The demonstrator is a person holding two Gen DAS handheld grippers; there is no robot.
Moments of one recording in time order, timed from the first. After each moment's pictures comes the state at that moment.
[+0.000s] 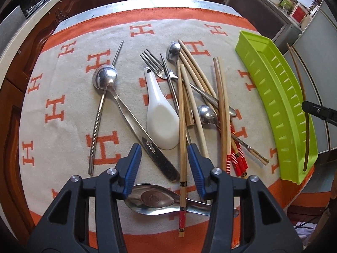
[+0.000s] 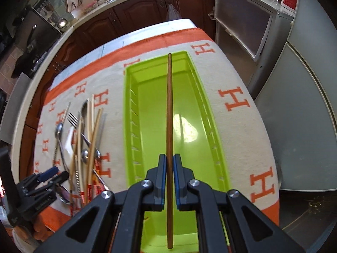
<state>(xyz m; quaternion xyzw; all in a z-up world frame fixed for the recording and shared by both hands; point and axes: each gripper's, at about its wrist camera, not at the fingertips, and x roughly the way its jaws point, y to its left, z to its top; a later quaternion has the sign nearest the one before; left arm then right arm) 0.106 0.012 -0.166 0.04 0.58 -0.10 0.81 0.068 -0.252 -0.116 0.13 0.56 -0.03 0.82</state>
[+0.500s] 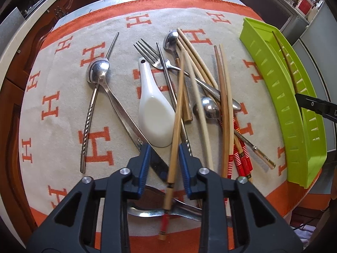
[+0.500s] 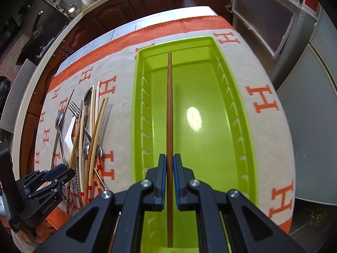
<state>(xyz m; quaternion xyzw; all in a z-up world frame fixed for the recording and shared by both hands) 0.109 -0.004 -0.181 0.06 0.59 -0.08 0.80 0.094 -0.233 -0.143 0.13 0.58 0.02 0.80</state>
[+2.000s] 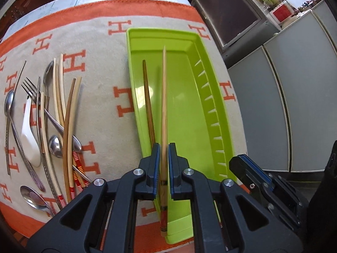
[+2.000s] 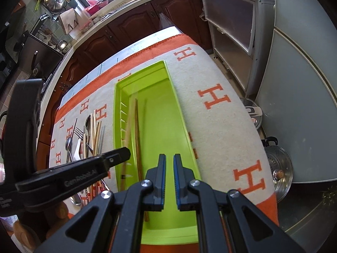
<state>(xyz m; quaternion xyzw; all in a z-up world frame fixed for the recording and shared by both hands) 0.141 -0.182 -0.149 -0.04 0.64 -0.16 0.75 0.042 -0.300 -0.107 0.21 0.52 -0.02 0.83</state>
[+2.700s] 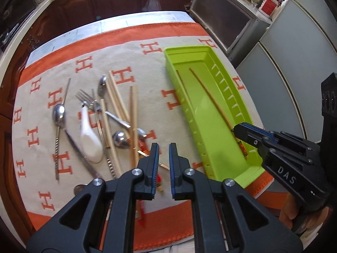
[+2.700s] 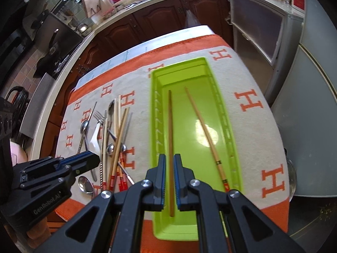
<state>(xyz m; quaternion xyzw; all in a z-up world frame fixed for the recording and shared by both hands) 0.100 -0.095 -0.085 0.04 0.58 -0.17 0.80 0.048 -0.245 -0.092 0.16 0.53 0.05 0.83</state>
